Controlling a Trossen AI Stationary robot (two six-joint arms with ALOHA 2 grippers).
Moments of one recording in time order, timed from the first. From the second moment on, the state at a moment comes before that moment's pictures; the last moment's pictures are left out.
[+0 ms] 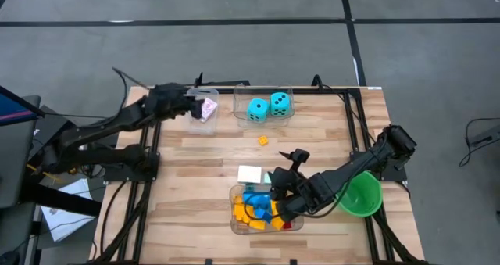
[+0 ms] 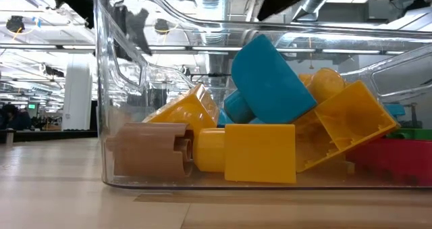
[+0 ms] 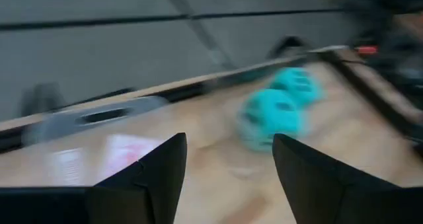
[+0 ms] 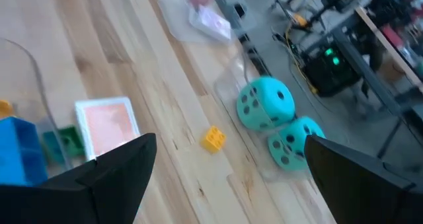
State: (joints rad) left arm 0.54 0.90 0.70 -0.30 -0.25 -0.49; right arm 0.53 1.77 1.48 -1.03 1.05 0.66
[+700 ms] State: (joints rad) left arm -0.01 0.87 0.37 0.79 -0.12 -0.26; right arm 0.52 1.77 1.48 -1.54 0.94 1.33
